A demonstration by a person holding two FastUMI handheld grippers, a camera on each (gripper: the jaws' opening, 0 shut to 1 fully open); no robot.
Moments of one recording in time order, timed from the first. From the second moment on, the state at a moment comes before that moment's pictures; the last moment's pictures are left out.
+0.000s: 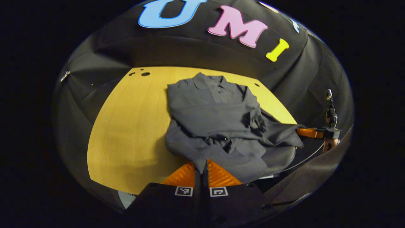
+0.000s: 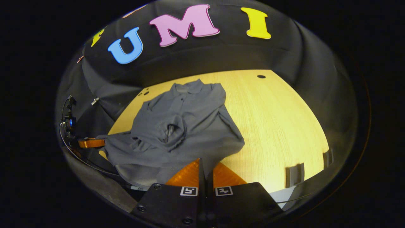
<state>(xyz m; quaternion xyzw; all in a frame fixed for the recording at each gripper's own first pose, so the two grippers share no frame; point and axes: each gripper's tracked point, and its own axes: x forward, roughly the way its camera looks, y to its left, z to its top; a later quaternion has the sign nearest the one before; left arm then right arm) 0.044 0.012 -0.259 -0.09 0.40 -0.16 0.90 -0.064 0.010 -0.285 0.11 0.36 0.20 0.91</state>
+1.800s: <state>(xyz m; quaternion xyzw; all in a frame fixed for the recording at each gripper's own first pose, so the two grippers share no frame) 0.370 0.031 -0.303 -0.08 0.33 -0.03 0.94 0.255 0.063 -0.322 0.07 0.30 0.16 0.94</state>
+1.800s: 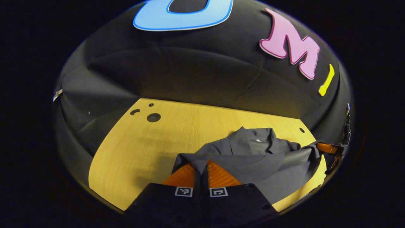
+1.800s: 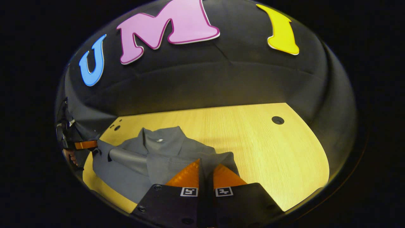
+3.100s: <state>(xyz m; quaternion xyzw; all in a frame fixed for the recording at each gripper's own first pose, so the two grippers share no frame) 0.370 0.032 -0.372 -0.01 0.39 0.00 0.92 0.257 0.066 -0.393 0.05 0.38 0.15 0.91</state>
